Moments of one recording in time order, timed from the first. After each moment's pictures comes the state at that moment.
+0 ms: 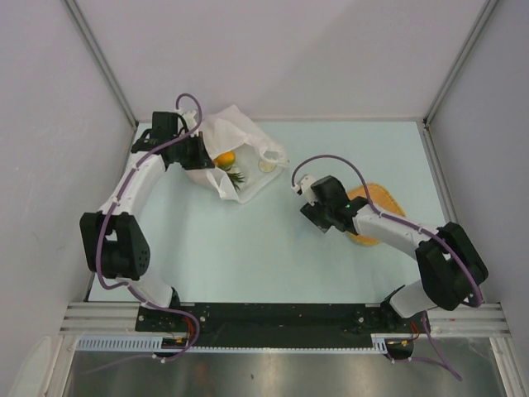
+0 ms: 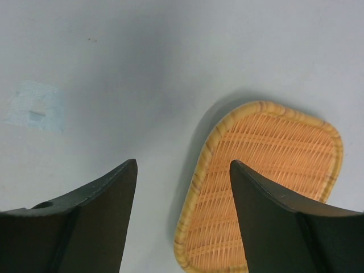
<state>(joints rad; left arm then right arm) -0.08 1.64 1.44 -0.65 0.43 -0.14 0.62 1.47 0.88 -0.32 0.24 -0.31</state>
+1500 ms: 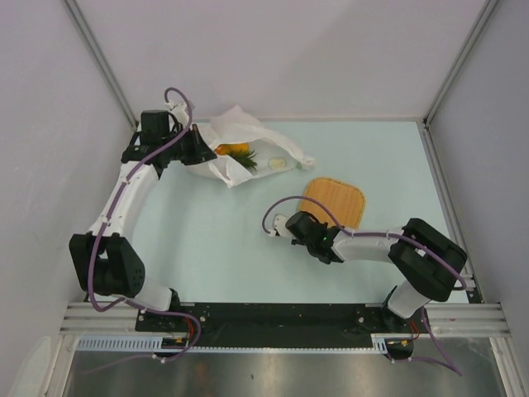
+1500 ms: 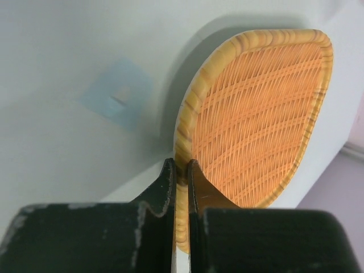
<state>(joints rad) -0.08 1.50 1.38 -0.53 0.51 -0.25 0.91 1.60 0.71 -0.06 0.51 -0.58</state>
